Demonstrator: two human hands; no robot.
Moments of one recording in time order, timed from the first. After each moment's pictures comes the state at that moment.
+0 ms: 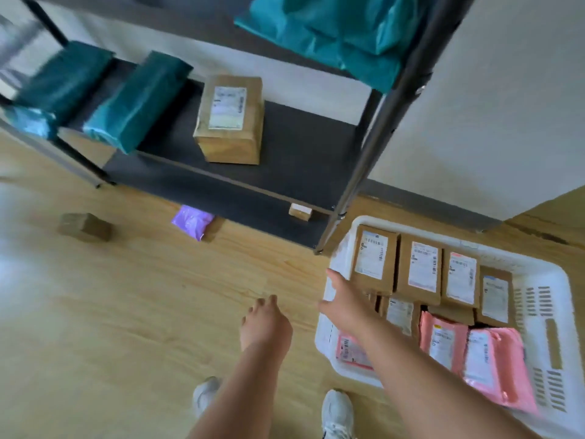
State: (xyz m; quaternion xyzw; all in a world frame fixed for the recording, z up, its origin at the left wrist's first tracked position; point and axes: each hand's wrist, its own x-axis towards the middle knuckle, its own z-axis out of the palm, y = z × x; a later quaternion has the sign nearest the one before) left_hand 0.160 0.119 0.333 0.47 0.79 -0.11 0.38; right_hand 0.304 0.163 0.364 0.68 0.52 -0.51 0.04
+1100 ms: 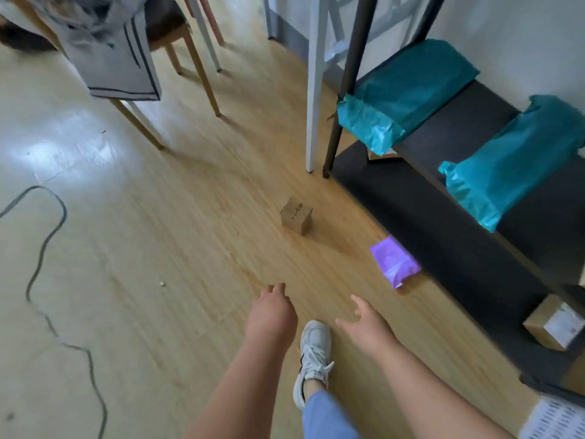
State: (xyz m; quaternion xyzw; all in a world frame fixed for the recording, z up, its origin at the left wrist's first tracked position) left_hand -0.463 0.086 0.296 0.25 0.88 0.05 0.40; right_hand -0.313 0.177 0.278 0.59 0.60 -0.51 0.19
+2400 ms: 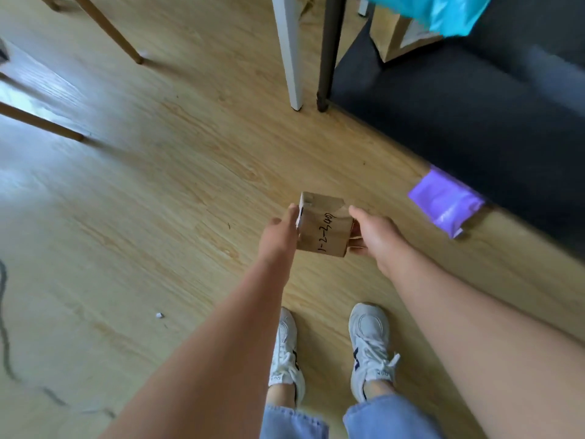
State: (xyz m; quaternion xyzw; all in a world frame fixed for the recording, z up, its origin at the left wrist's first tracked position) left_hand -0.611 0.221 0.087 -0.01 0.79 0.27 0.54; right_hand -0.474 0.290 0.072 0.71 0.33 -0.62 0.00
